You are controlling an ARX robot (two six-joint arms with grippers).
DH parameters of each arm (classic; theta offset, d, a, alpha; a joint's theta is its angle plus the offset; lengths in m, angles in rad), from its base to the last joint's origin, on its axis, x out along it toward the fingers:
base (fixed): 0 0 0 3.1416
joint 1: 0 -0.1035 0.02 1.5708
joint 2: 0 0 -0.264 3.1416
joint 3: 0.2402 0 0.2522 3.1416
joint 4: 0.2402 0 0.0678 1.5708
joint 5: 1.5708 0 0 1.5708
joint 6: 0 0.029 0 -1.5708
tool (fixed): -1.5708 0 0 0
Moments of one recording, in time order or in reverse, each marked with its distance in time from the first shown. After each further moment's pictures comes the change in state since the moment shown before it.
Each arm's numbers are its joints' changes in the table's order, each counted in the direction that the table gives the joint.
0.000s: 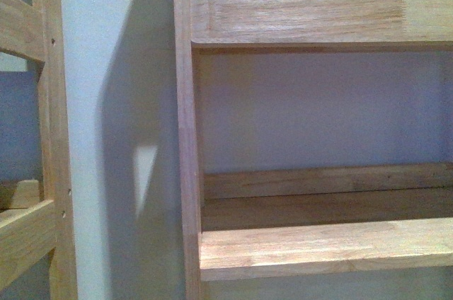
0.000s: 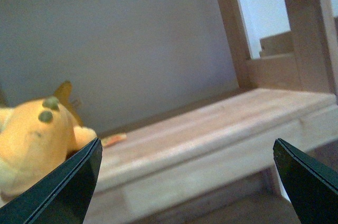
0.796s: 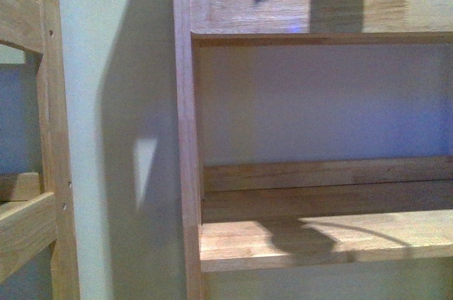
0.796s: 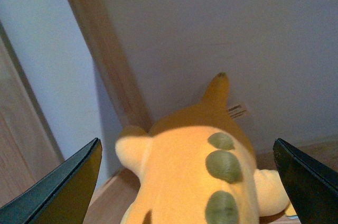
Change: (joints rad) left arm 0.000 0.000 0.000 0.000 0.000 0.000; right arm -0.140 1.006 1.128 0.056 0.375 0.231
